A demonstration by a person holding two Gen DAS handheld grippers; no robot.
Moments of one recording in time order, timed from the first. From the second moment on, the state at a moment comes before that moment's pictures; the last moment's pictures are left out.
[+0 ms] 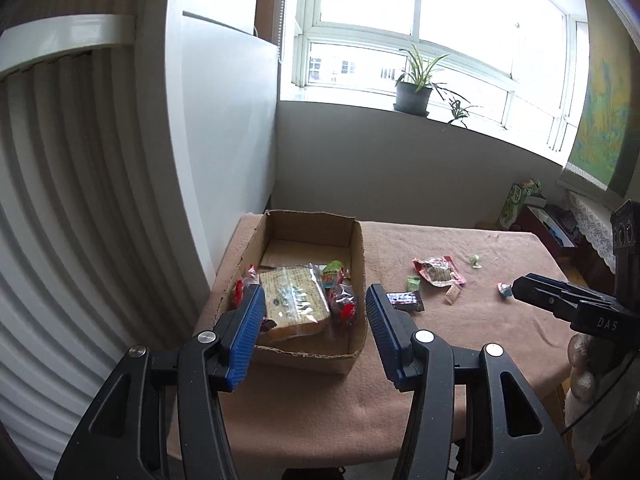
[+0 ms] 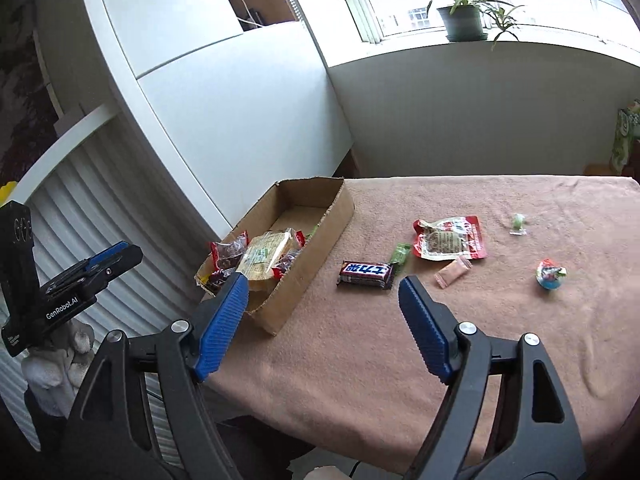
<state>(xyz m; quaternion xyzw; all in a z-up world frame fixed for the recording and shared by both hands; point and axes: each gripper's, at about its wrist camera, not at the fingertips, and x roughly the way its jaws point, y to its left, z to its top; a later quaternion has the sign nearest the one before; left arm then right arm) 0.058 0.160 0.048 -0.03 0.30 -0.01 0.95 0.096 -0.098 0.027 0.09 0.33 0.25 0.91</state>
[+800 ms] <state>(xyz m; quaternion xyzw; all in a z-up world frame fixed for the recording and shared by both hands) -0.010 0.031 0.087 0.00 0.25 -0.10 0.96 -0.011 -0.256 0.064 0.11 0.24 0.19 0.95</state>
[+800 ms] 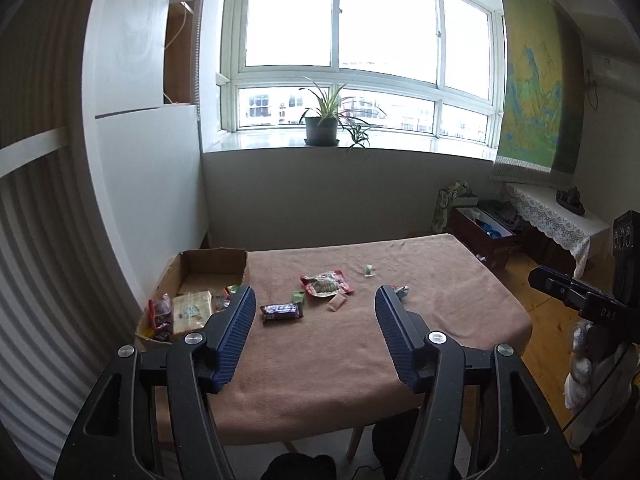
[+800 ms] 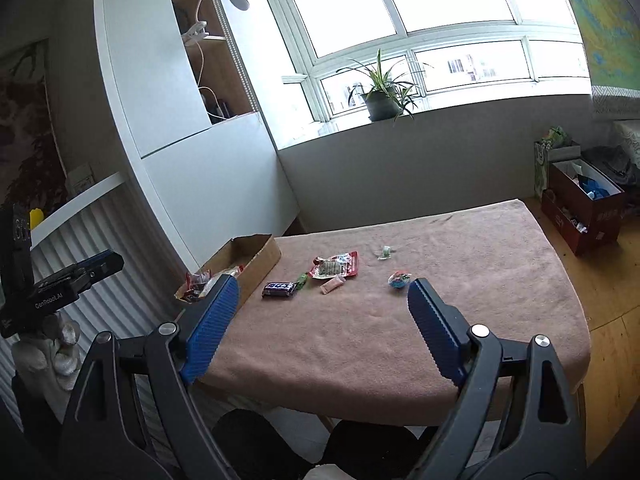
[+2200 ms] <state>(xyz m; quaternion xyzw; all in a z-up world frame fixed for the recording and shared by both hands) 0.264 0.032 -0.105 -0.07 0.56 -0.10 0.82 0.202 -0.242 -0.047 0.12 0.43 0.14 0.89</state>
